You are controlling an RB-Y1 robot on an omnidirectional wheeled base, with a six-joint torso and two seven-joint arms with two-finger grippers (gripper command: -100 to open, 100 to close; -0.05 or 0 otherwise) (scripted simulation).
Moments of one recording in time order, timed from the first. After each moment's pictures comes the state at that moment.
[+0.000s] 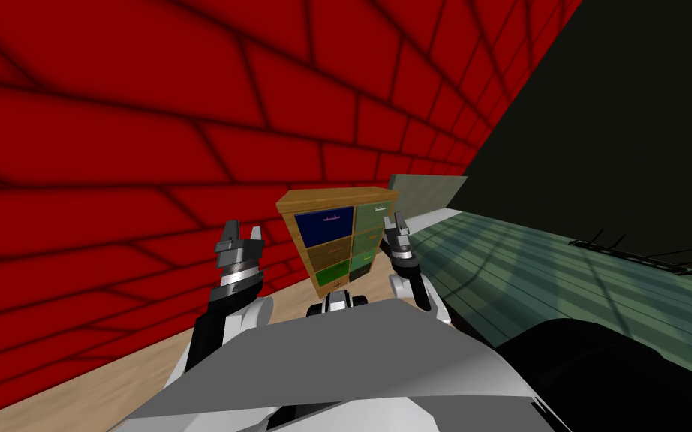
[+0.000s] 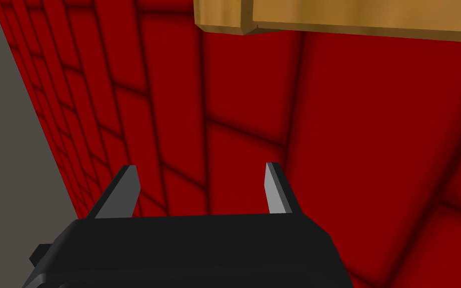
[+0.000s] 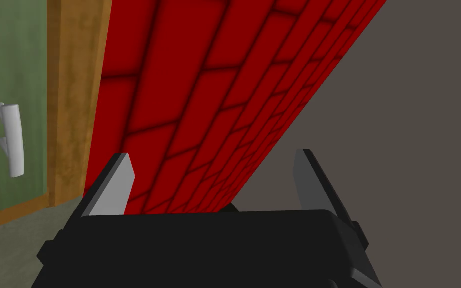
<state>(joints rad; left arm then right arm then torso) 0.48 -0.04 0.03 -2.32 0.06 -0.44 -0.08 0.43 -0.10 -0.04 -2.25 0.15 -0.59 -0.08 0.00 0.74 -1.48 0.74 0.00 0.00</state>
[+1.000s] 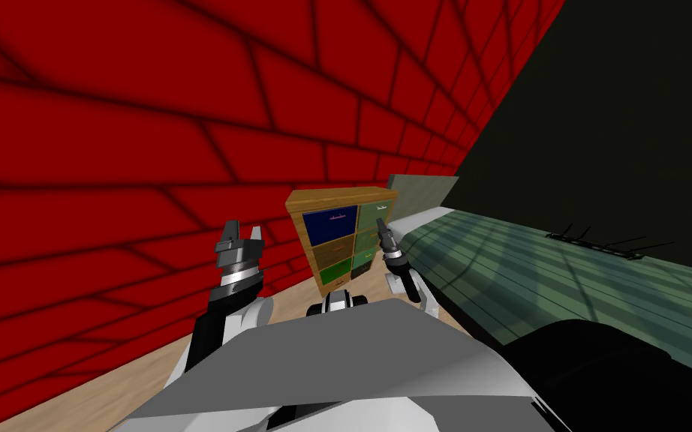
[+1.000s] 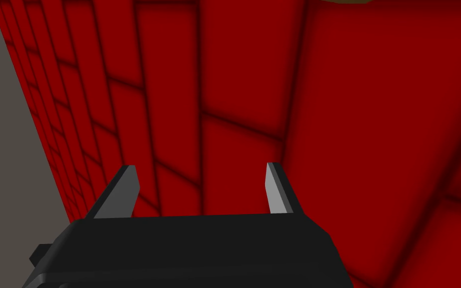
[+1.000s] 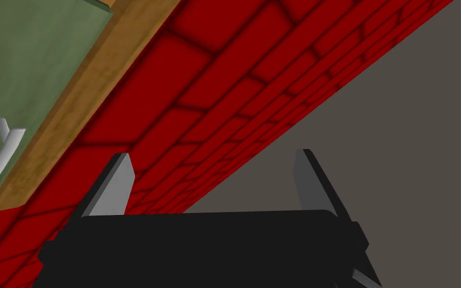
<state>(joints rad) 0.48 -0.04 0.03 -2.32 0.06 -0.44 -0.08 0.36 -0.16 -0.01 -2.12 0.24 -0.65 0.20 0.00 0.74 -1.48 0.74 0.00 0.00</state>
